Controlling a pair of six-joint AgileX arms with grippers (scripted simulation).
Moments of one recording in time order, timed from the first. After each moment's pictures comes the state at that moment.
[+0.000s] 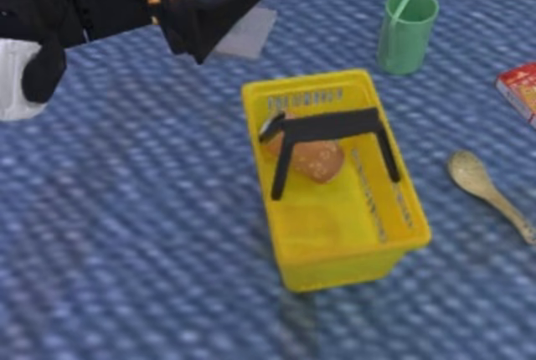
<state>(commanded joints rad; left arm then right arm) -0.21 1.85 1.07 0.82 1.01 -0.05 0.16 0.44 0.44 -0.34 -0.01 -0.24</state>
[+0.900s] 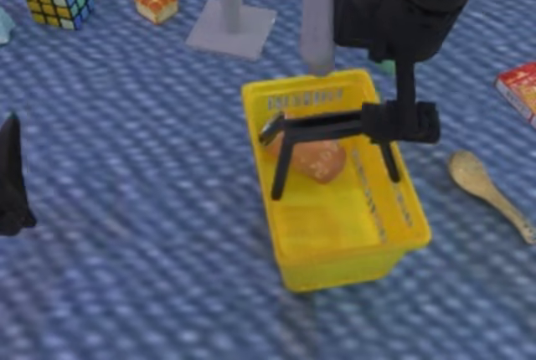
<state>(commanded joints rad) 0.00 0.30 0.20 0.12 0.17 -0.06 0.58 1.96 1.94 -1.35 0.01 -0.92</state>
